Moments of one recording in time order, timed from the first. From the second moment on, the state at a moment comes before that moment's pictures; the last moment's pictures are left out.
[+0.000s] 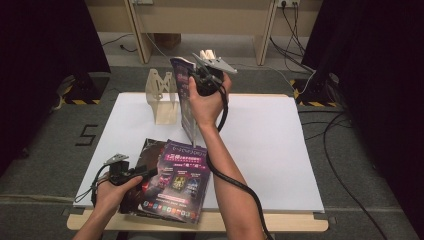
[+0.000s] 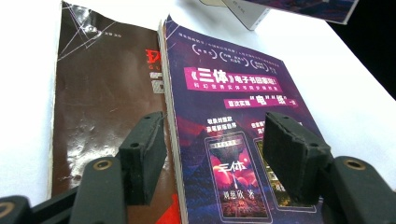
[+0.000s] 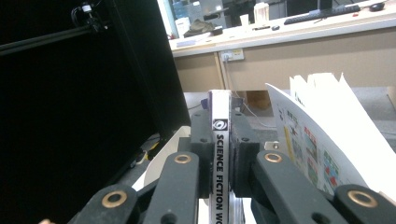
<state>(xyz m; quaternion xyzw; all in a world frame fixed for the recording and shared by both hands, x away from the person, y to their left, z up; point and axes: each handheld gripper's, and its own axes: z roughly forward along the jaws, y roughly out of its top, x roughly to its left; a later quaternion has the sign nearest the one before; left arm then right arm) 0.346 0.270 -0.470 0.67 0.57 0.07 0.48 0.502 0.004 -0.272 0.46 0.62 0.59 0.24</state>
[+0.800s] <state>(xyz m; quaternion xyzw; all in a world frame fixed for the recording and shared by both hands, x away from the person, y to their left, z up) 0.346 0.270 -0.475 0.67 0.57 0.07 0.47 0.494 0.016 -0.300 0.43 0.63 0.58 0.29</state>
